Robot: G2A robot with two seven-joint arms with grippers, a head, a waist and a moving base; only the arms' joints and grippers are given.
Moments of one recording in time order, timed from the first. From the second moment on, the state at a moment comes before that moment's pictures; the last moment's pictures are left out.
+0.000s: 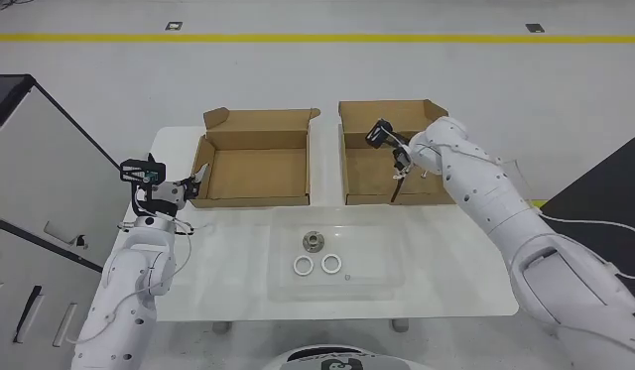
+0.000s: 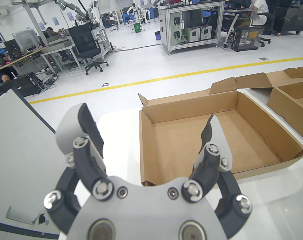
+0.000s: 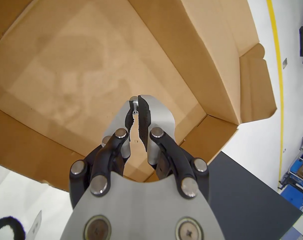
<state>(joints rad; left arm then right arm) 1.73 -1.15 -1.60 -1.80 1.33 0.00 0.00 -0.69 -1.20 0.72 -0.98 -1.15 -0.37 0.97</state>
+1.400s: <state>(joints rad) 1.73 -1.15 -1.60 -1.80 1.33 0.00 0.00 -0.68 -1.23 0.76 -0.85 -1.17 -0.35 0.88</state>
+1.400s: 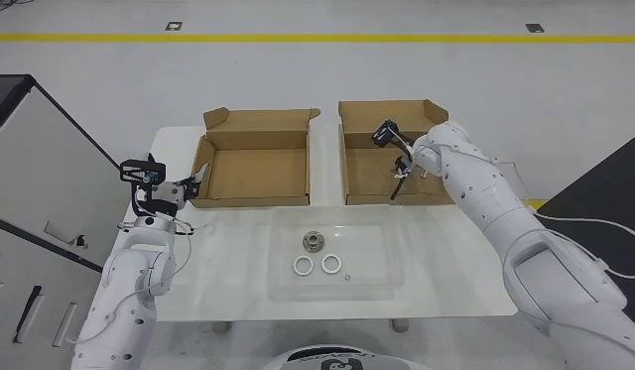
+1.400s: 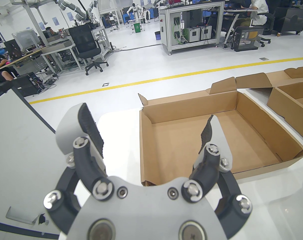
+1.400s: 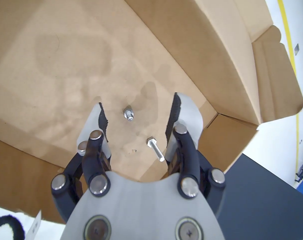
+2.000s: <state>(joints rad) 1.73 -1.15 -1.60 -1.80 1.33 0.00 0.00 -0.92 -1.10 1.09 -1.46 -1.14 -0.45 1.04</state>
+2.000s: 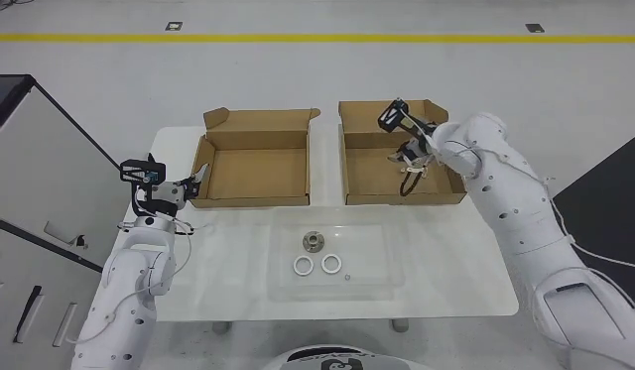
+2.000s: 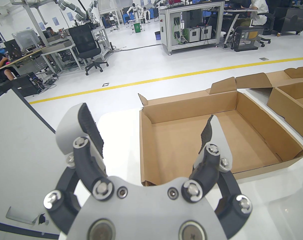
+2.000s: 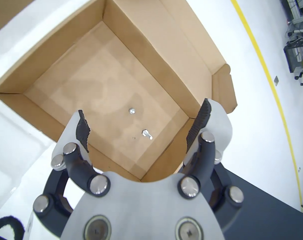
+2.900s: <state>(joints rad) 1.73 -1.15 -1.60 -1.80 1.33 0.00 0.00 -0.91 -0.98 0.90 -1.91 -0.66 -0.52 1.30</state>
